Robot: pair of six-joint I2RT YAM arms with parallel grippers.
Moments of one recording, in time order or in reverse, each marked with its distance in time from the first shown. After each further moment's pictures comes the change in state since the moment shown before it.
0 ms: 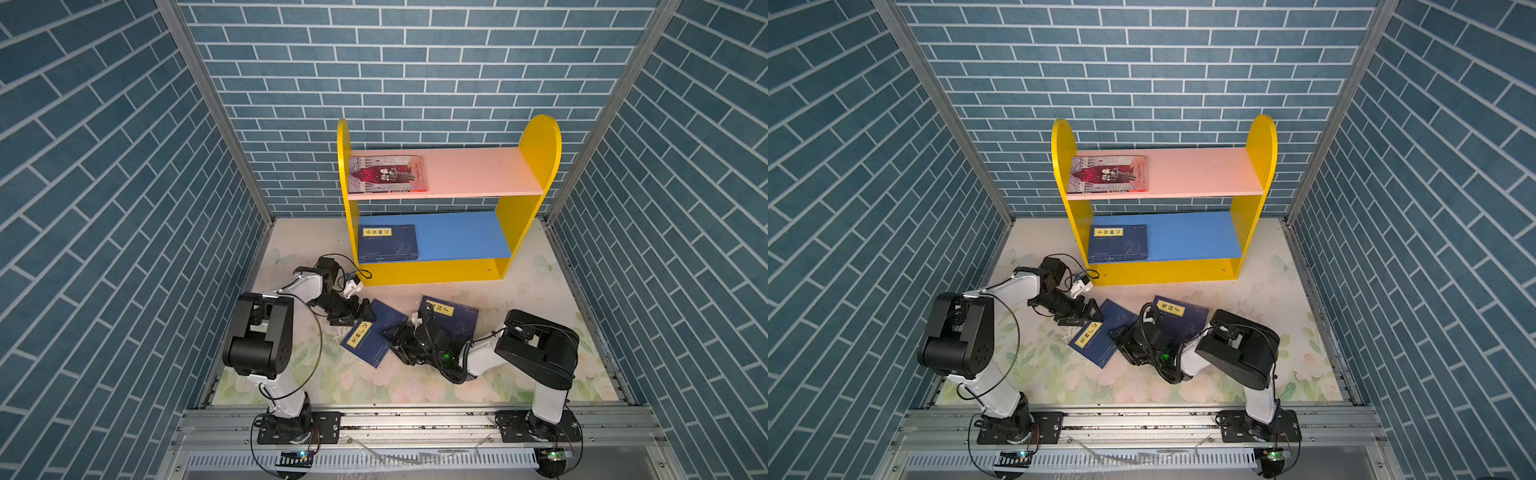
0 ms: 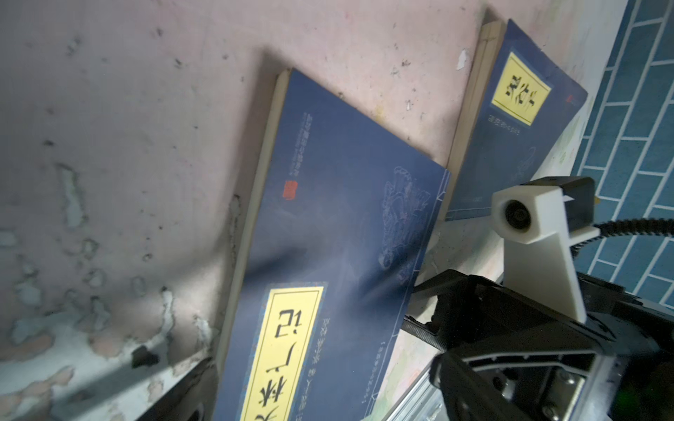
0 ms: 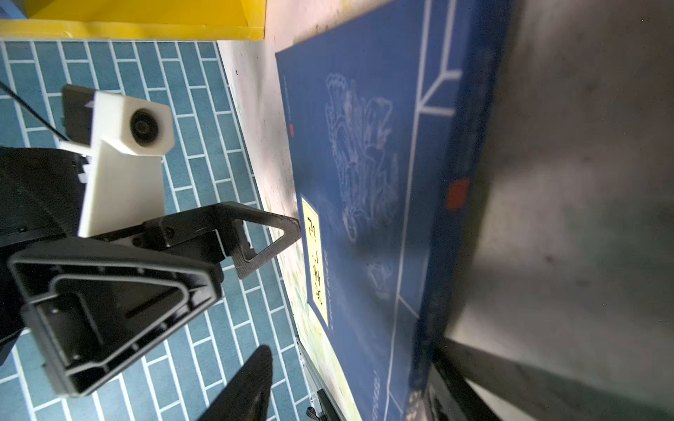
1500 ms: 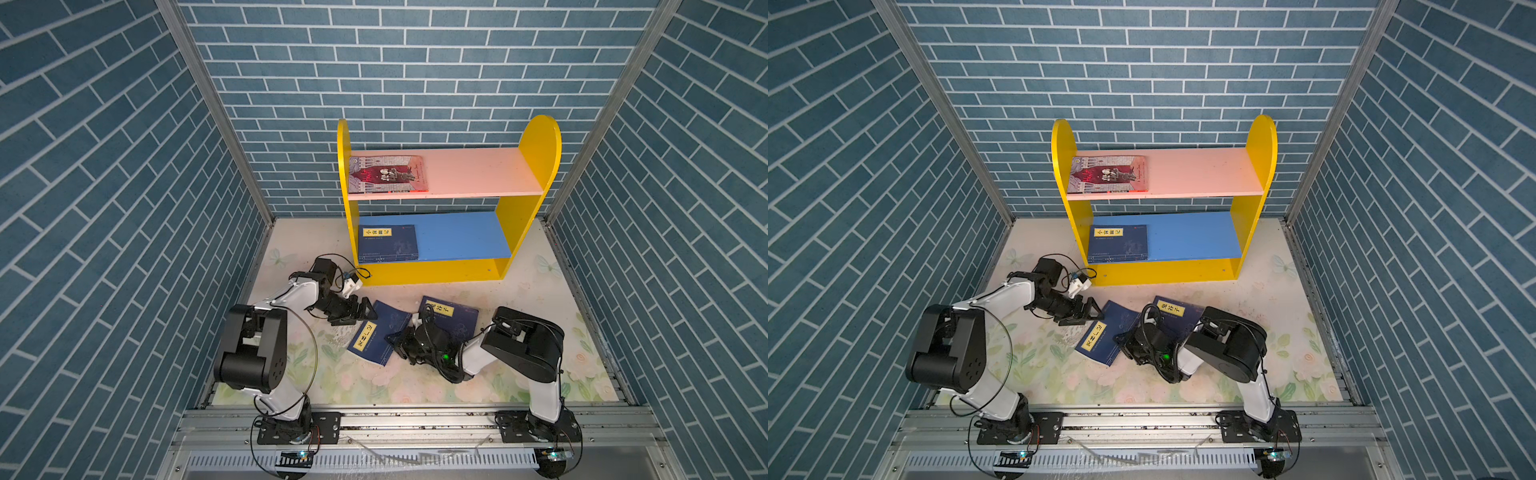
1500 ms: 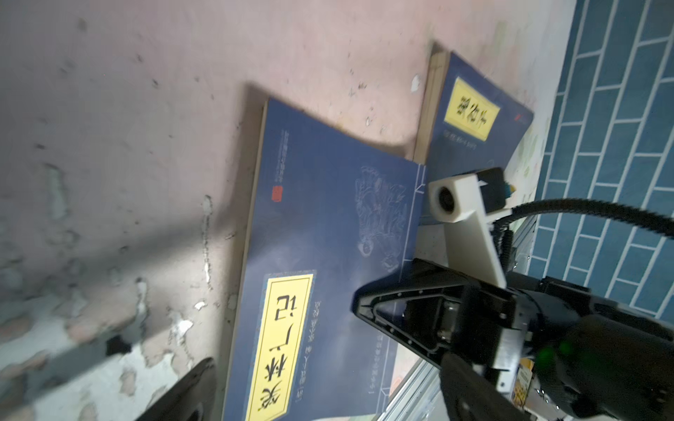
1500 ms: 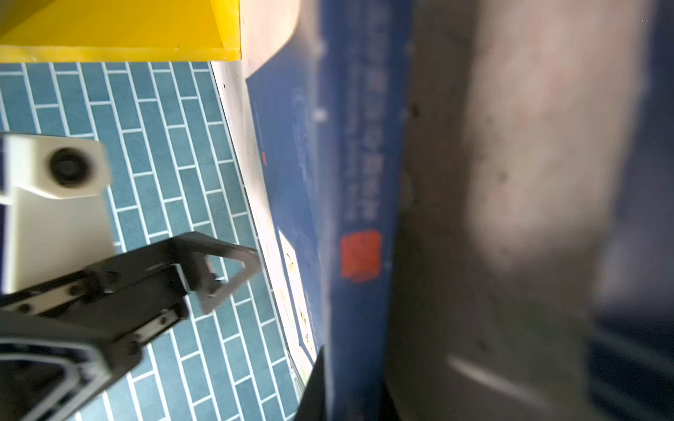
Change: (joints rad) left arm 0.026 -0.142 -0.040 0.040 0.062 -0.056; right arm -0.021 0.086 0.004 0.092 -0.001 -0.018
